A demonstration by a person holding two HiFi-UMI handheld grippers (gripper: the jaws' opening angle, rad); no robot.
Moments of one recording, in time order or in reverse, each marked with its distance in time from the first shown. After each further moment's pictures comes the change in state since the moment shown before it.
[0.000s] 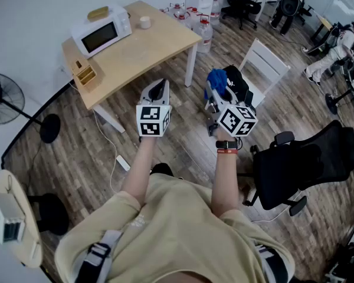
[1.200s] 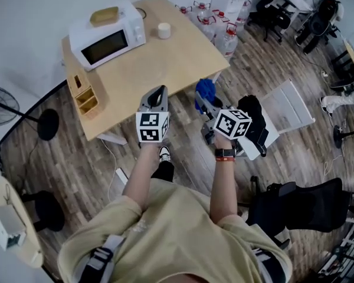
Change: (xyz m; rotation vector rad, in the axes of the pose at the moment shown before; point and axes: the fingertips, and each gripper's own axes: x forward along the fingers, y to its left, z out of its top) left arm 0.257 0.234 -0.045 -0.112 0.098 0.134; right arm 0.363 -0.085 -0.060 0.133 0.317 0.187
